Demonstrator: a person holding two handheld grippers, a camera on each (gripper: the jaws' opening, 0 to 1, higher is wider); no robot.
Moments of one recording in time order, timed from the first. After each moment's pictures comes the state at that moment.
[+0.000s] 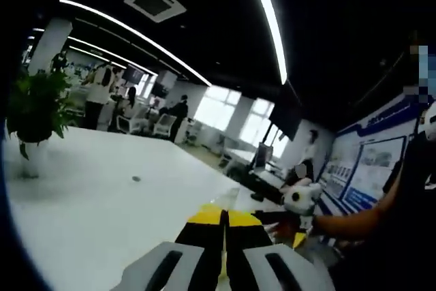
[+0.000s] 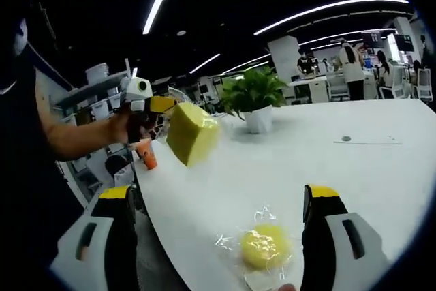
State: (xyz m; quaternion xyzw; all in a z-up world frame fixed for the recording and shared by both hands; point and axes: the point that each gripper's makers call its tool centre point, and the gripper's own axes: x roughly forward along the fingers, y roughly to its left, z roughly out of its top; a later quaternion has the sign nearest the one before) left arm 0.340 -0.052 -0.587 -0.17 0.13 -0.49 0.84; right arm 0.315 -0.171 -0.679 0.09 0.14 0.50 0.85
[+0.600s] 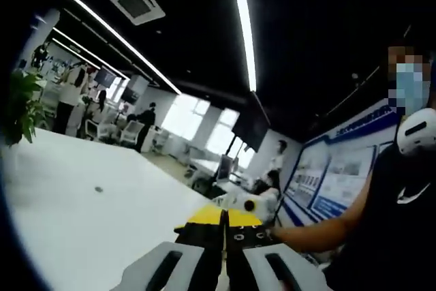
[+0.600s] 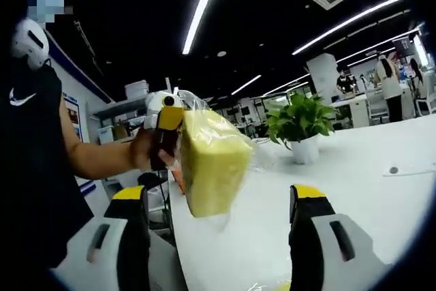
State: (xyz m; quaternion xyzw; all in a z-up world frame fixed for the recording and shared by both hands) left arm 0.303 -0.082 -0.543 -0.21 0.09 -0.57 0.79; right arm 0.303 -0.108 -0.625 0.14 0.06 0.61 0.78
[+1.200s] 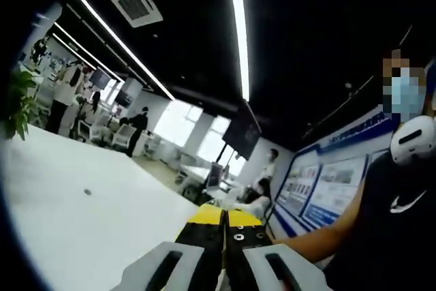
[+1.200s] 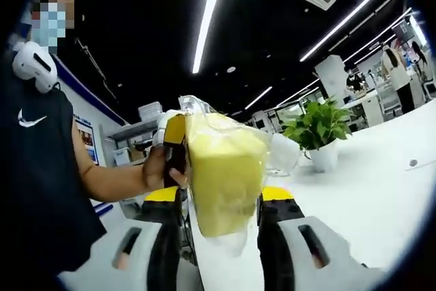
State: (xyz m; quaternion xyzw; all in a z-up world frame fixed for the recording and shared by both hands) left arm 0.296 -0.091 -0.533 -0.23 0.08 -0.58 0.78; right arm 0.293 -0.095 -0.605 0.19 0.04 0.63 0.75
